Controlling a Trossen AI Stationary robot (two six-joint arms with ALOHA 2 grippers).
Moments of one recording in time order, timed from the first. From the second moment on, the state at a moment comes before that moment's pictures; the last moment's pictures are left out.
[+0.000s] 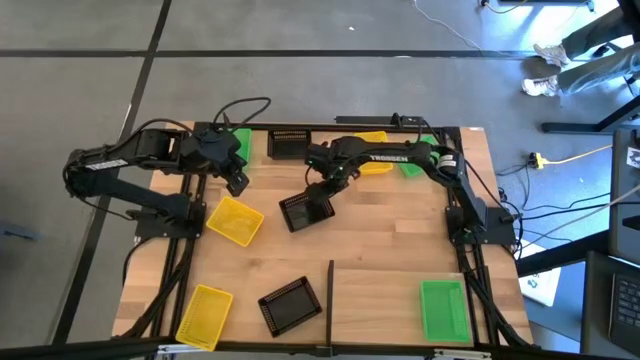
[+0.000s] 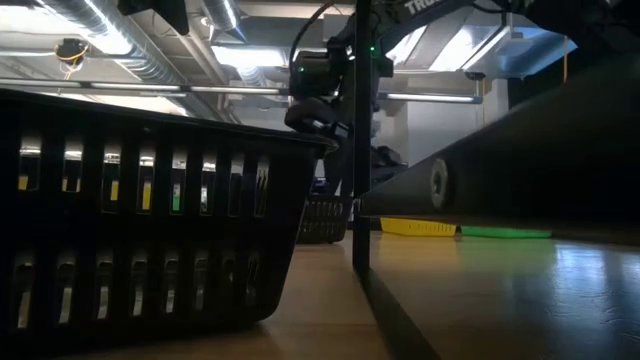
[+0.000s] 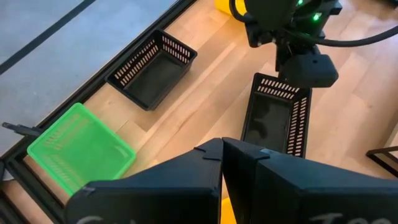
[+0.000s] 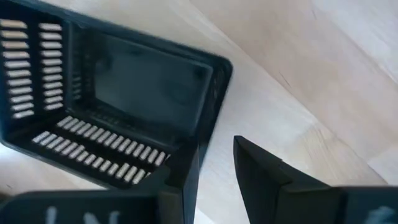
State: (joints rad) left arm 0.07 1.02 1.34 -1.14 -0.40 -0.51; right arm -0.24 2.17 1.79 -1.01 -0.22 0.65
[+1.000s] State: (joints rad) left arm 0.07 1.02 1.34 -1.14 -0.40 -0.51; right arm -0.23 2.22 1.79 -0.93 -0.18 0.67
